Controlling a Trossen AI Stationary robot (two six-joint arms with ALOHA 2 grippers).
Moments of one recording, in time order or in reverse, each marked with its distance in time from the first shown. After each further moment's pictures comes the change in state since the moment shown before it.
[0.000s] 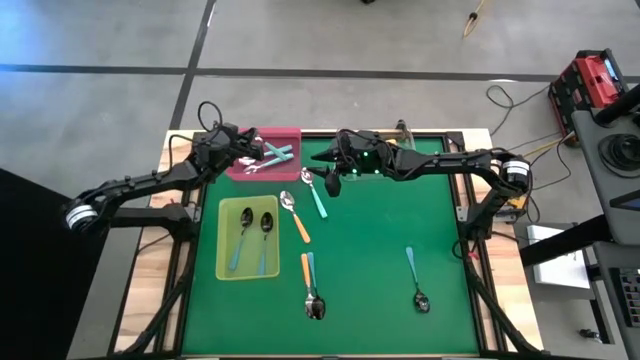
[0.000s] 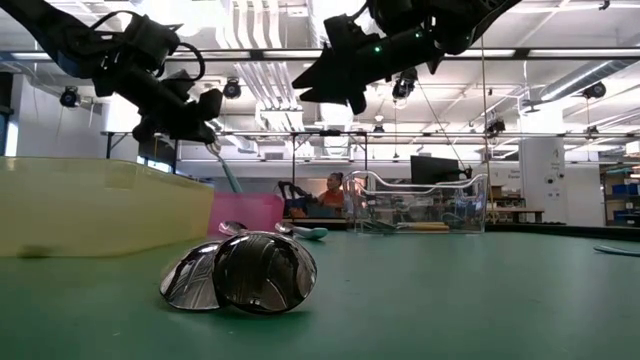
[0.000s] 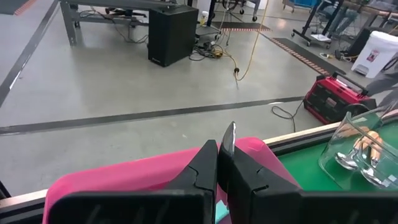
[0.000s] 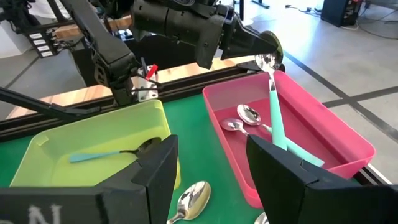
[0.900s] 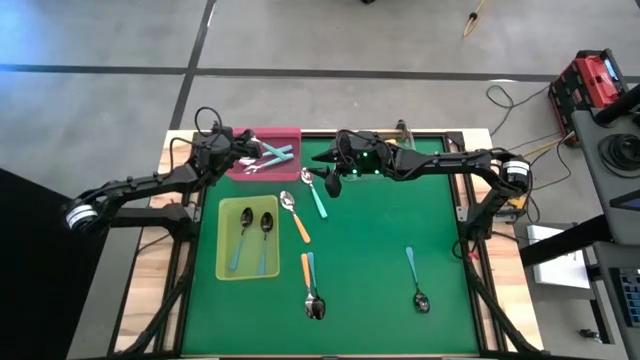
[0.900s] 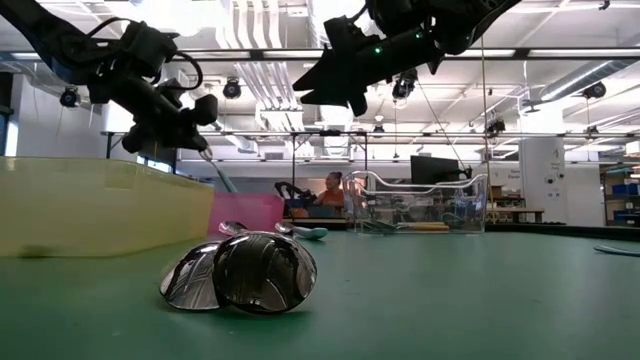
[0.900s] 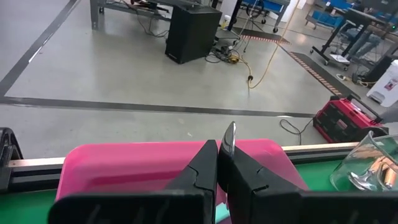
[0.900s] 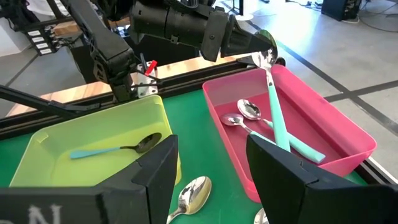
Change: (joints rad) left arm 0.000 0.002 -0.050 0.032 -0.079 -0.145; right arm 0.000 0.000 0.000 -0.015 0.000 0.009
